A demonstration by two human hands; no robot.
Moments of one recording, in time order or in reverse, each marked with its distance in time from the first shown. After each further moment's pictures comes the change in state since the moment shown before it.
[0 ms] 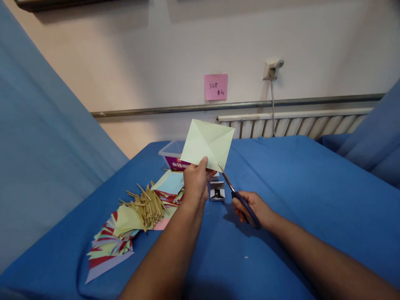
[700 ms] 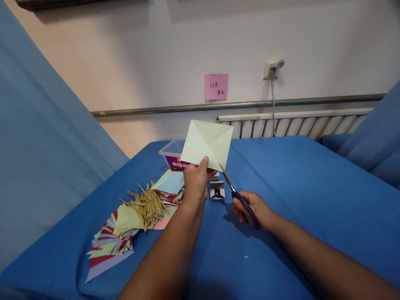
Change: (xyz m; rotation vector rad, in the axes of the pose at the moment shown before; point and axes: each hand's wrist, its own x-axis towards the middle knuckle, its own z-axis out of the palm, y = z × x) left_hand 0.000 0.001 0.000 0.065 -0.005 0.025; right_hand 0.000 0.002 -0.001 -0.004 -0.012 -0.020
